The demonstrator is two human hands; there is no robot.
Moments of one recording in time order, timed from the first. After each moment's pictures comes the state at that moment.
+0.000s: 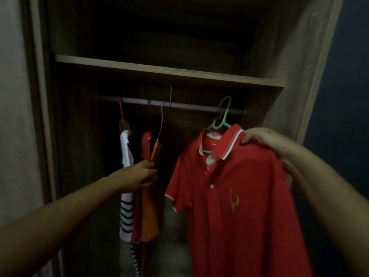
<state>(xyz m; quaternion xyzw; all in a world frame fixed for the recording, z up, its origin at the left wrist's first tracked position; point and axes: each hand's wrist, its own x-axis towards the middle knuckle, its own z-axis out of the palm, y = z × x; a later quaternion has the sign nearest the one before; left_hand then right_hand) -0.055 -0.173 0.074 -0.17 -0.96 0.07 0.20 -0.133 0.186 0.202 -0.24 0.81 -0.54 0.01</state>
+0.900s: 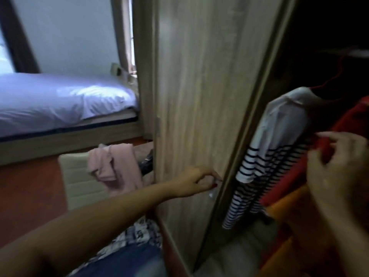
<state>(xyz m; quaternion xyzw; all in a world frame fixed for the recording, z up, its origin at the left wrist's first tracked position) 0.219 -0.207 -0.063 0.23 -0.90 -0.27 0.24 -0.029 -0.079 0.037 -0.47 0.67 -0.52 -0.24</state>
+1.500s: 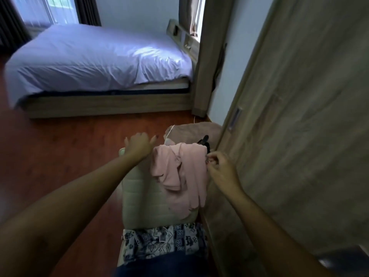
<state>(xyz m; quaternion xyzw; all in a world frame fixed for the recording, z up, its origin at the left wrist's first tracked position) 0.595 -0.462 -0.154 0.81 -0.55 -0.17 0.16 0.334 -0.410 -0.134 -0.70 0.60 -0.32 0.23</state>
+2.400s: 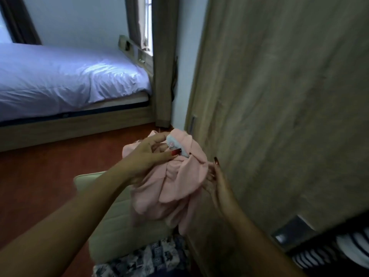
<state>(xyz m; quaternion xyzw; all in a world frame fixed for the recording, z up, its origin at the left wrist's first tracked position) 0.476 -0.397 -0.043 0.26 -0.55 -0.66 0.44 0.267 -0.359 -0.103 -0.40 0.54 -0.52 0.53</state>
